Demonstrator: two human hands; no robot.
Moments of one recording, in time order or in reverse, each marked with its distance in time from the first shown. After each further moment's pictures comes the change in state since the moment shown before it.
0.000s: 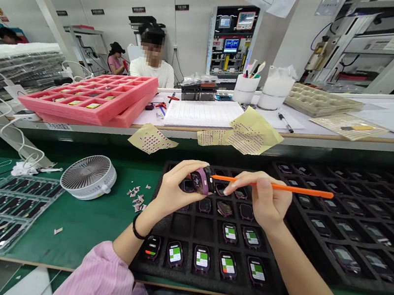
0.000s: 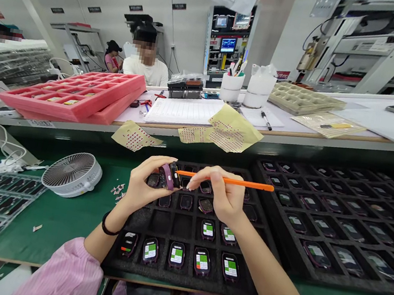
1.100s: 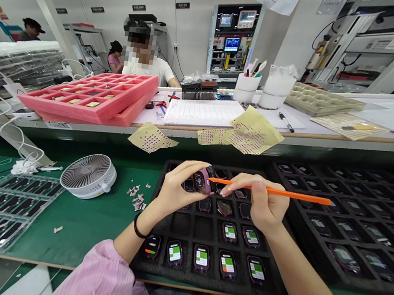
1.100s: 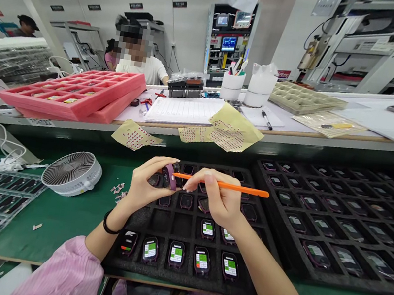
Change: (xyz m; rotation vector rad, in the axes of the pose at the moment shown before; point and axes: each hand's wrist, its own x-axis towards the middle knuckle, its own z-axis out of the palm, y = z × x) left_hand -0.002 -0.003 0.004 0.039 -0.019 -0.011; right_hand -0.004 -0.005 0.001 -0.134 -0.068 0.053
